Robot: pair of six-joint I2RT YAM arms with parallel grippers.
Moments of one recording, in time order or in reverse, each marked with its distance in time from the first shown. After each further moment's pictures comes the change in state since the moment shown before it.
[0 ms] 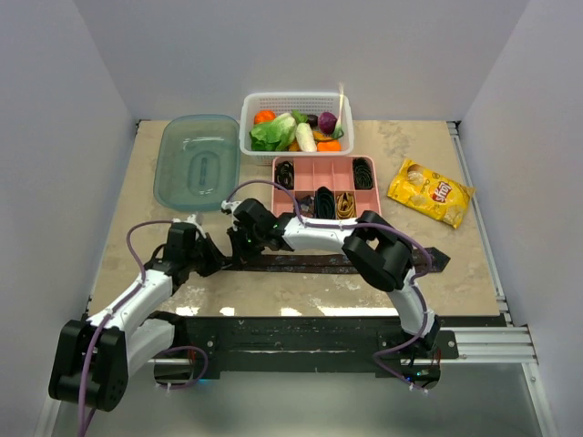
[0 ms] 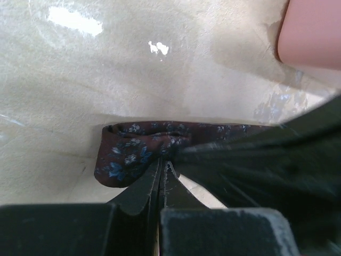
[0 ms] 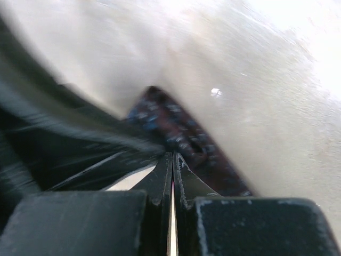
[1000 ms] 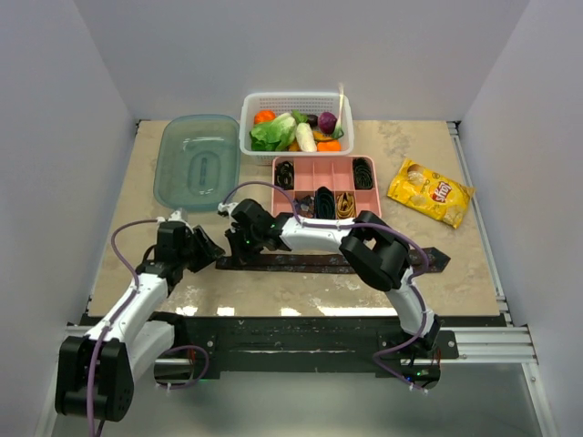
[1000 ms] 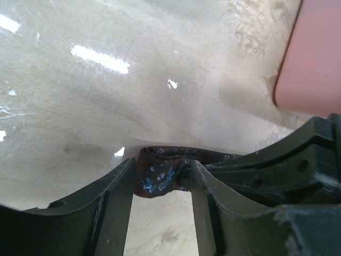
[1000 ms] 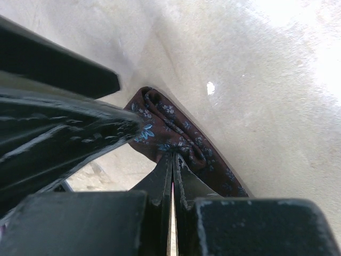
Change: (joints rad) left arm 0.092 -0.083 0.017 -0.035 -0.089 0.013; right arm 0.005 0.035 0.020 -0.019 0.006 -0.048
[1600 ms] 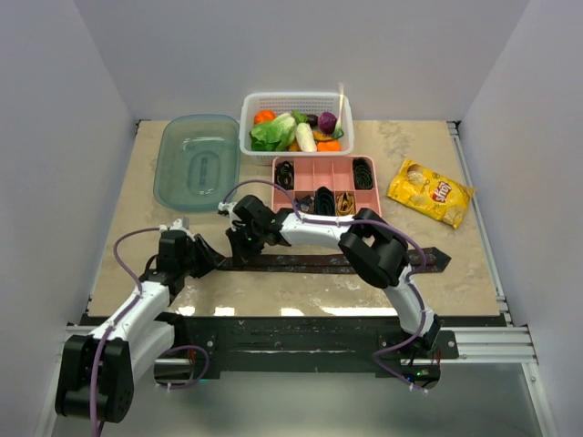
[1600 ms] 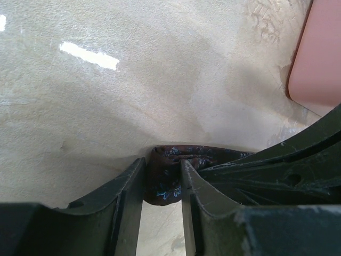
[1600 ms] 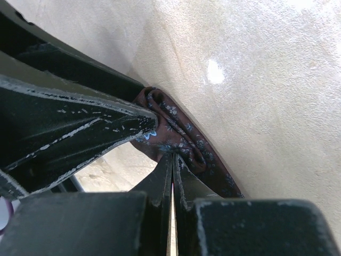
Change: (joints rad) left arm 0.000 0.002 -0.125 0.146 0.033 -0.024; right arm -0.032 0.028 0.045 -0.059 -0.090 -0.038
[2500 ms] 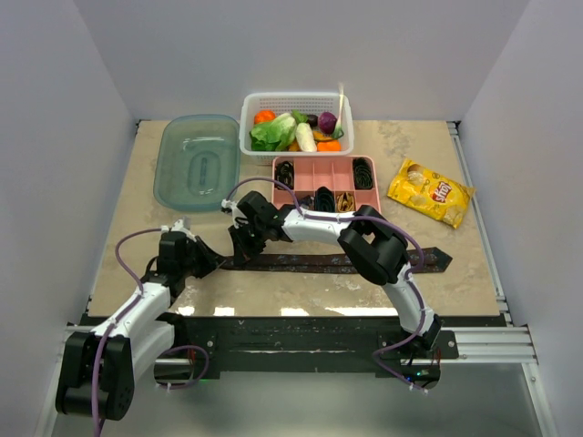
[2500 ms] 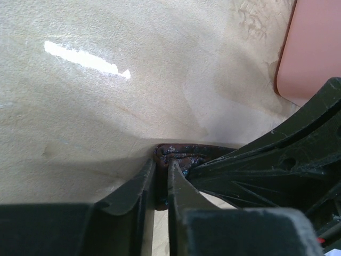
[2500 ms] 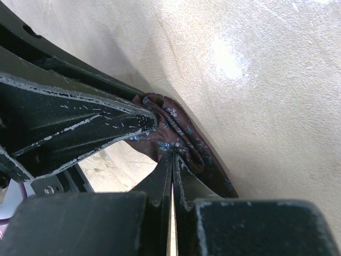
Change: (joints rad) left arm 0.005 0.019 -0.029 0.080 0.050 -0.011; right arm -0.037 0.019 0.010 -0.006 -0.094 0.008
